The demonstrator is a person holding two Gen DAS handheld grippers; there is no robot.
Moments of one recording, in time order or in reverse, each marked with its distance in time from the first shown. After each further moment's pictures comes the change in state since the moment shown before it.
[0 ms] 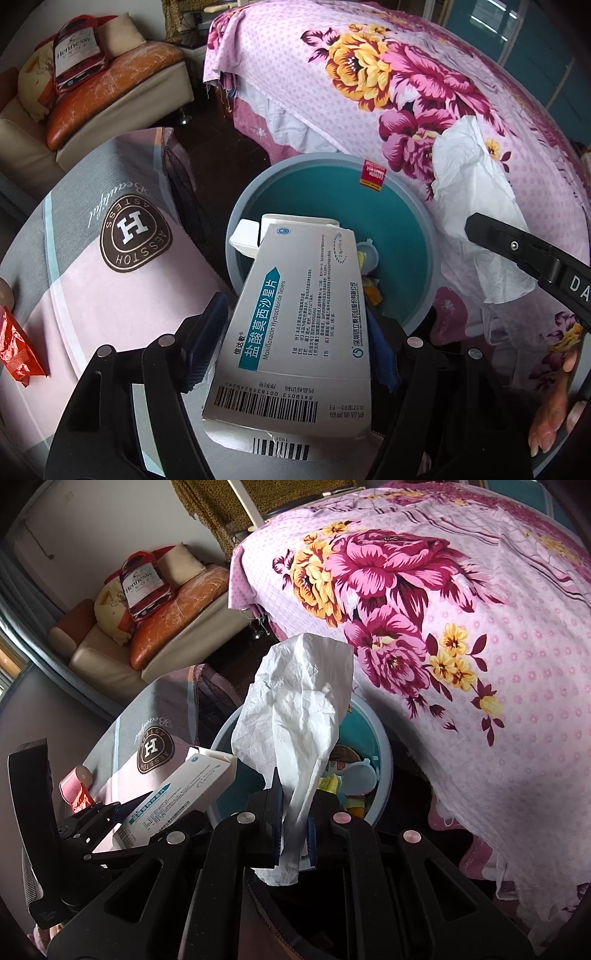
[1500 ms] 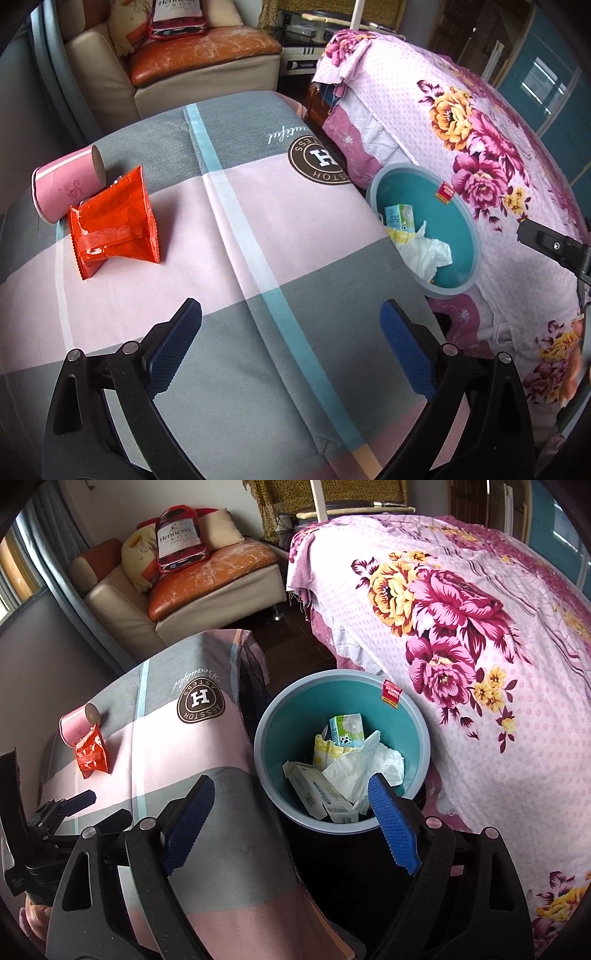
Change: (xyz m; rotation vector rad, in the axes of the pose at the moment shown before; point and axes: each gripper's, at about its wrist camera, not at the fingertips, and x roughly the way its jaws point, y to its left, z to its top) left arm -0.083 0.143 -0.109 -0.281 -0.073 0.039; right arm -0.026 0.114 -0.032 -0.237 0.046 -0.096
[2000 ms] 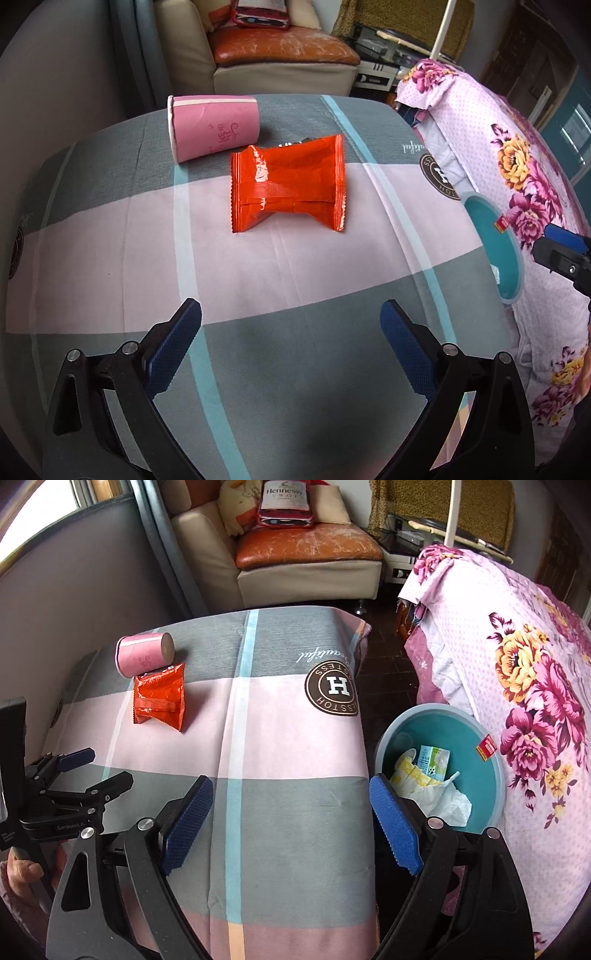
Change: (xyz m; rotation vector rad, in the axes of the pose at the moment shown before) left arm -0.029 0.132 -0.034 -0.178 -0.024 0.103; right arm 0.026 0.160 -0.003 -0.373 0.082 0.082
